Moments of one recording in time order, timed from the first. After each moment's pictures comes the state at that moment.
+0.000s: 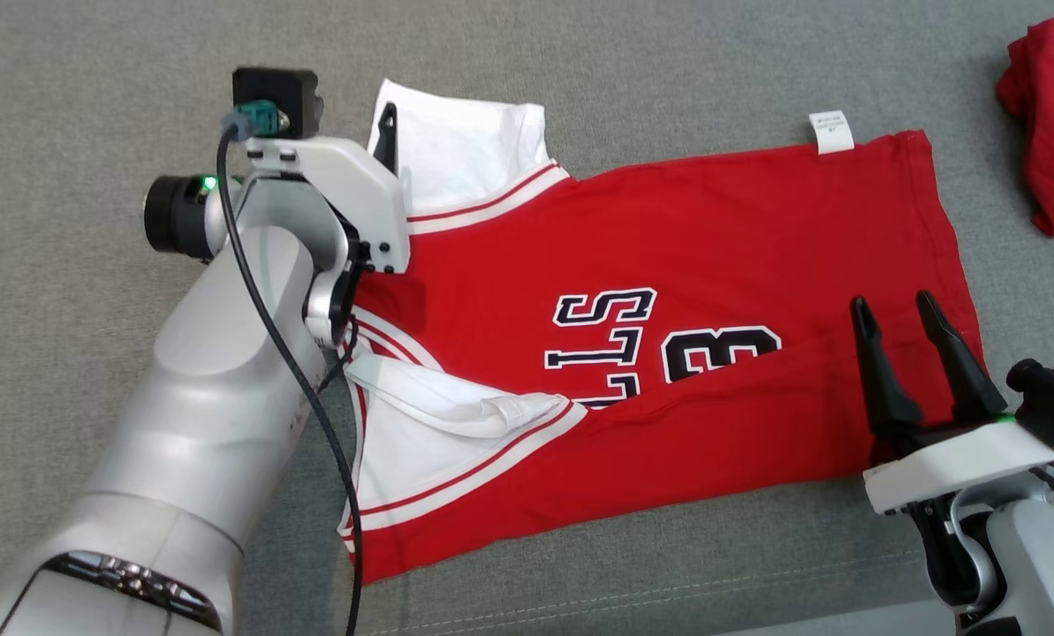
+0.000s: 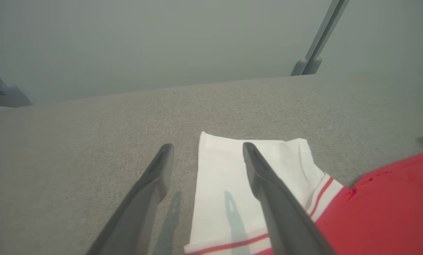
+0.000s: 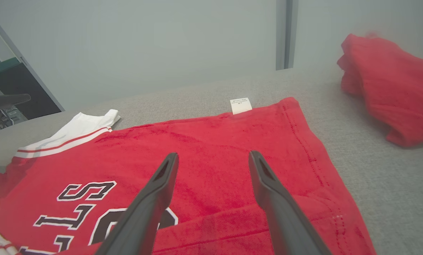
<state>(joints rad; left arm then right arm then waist) -0.98 0.06 -0.52 0.92 -0.55 0.15 0.00 -0.28 -0.22 0.18 0.30 0.48 0.13 -0.25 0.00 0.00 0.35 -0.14</state>
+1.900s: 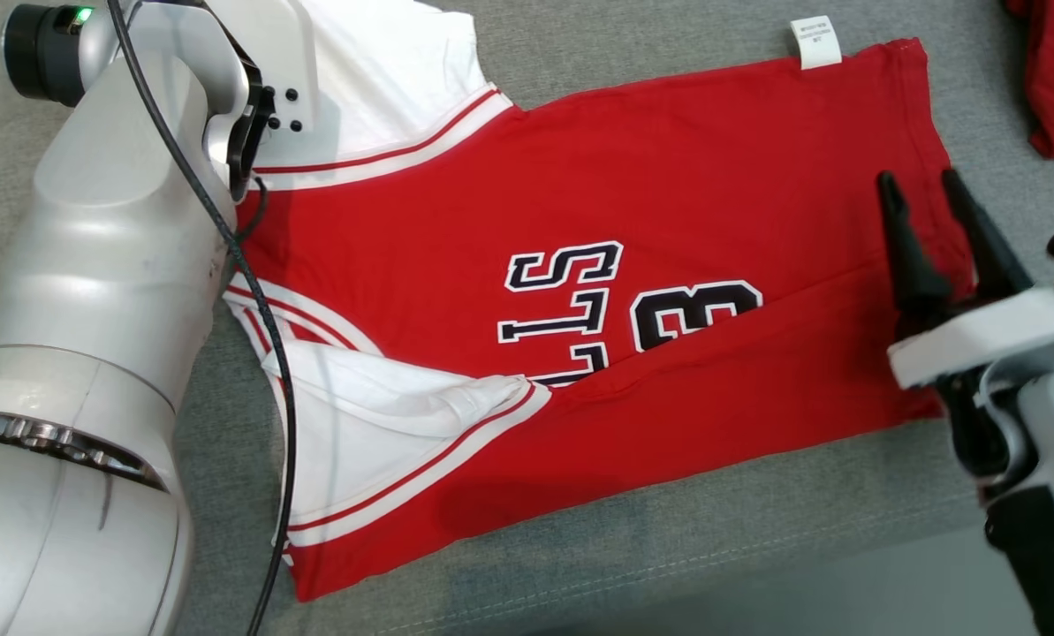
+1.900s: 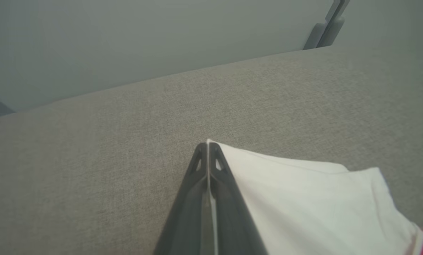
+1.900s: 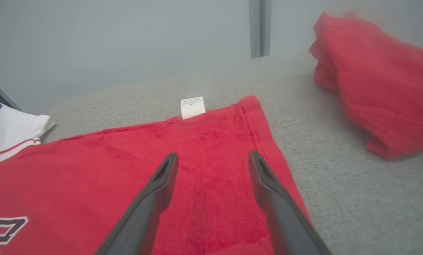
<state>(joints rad) -1.36 0.07 -0.59 1.30 -0.55 0.04 0.05 -0.54 -0.27 0.26 0.42 0.62 0.13 -0.25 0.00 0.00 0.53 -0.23</state>
